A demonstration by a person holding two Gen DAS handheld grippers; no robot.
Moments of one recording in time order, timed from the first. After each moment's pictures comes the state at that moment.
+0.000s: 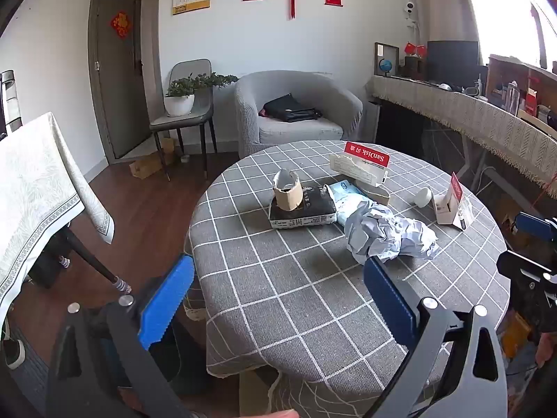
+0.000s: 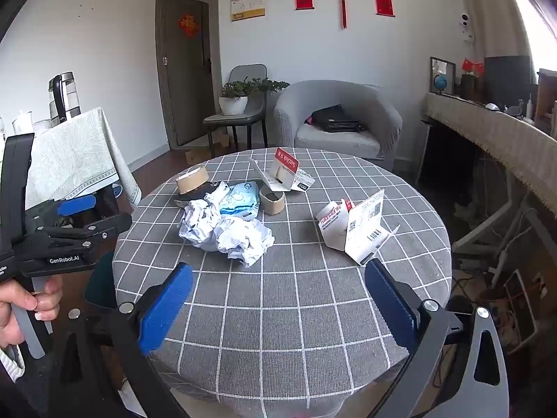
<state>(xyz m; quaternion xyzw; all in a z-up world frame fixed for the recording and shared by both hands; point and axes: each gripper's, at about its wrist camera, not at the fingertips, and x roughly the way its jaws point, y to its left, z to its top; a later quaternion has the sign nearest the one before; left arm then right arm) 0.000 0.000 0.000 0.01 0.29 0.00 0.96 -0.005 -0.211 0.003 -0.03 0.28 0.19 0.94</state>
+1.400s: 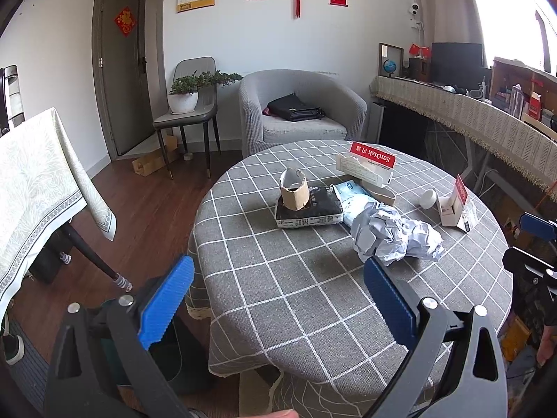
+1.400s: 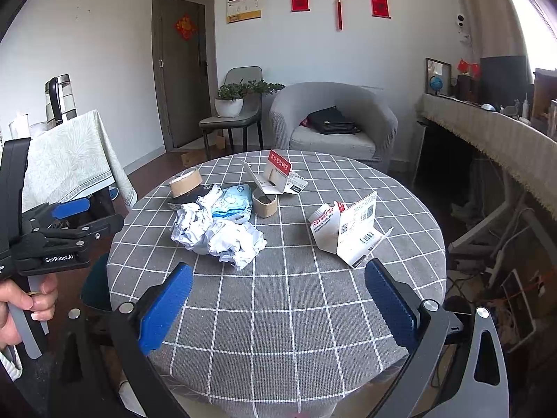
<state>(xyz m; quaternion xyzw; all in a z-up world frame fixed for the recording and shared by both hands) 0.002 0.004 -0.001 0.01 0.29 0.00 0.96 -0.004 -0.216 0.004 -0.03 0.27 0.18 0.94</state>
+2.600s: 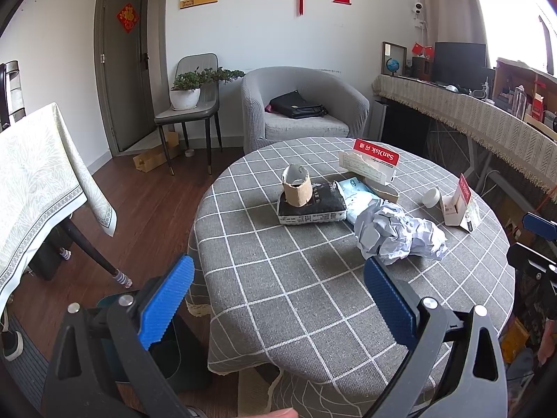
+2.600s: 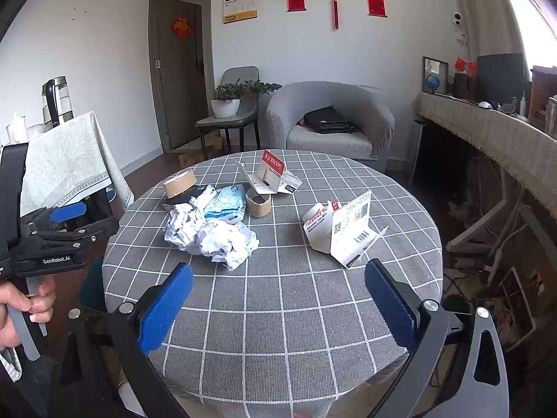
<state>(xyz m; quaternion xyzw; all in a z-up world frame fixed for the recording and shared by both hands) 0.004 0.006 -0.004 0.00 0.29 0.01 0.96 -0.001 -0.221 0.003 -0.02 0.27 0.18 0.95</state>
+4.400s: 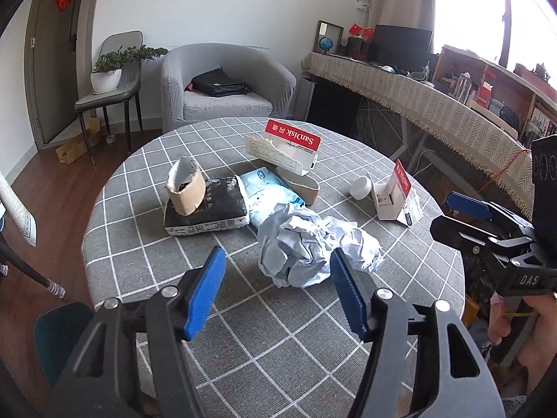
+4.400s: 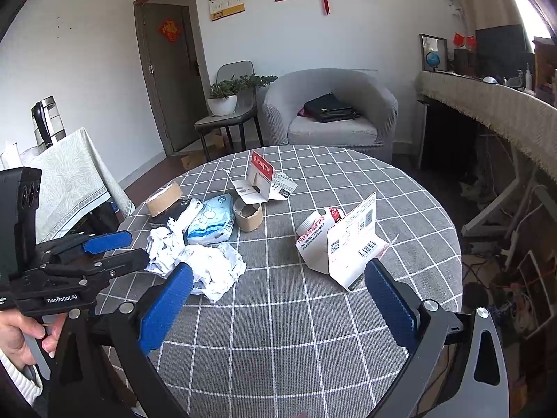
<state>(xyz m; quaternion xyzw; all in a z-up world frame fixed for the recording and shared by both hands) 0.057 -0.035 -0.015 -0.03 0.34 -0.16 0.93 0.051 -0.230 0.000 0.03 0.30 0.20 0.93</state>
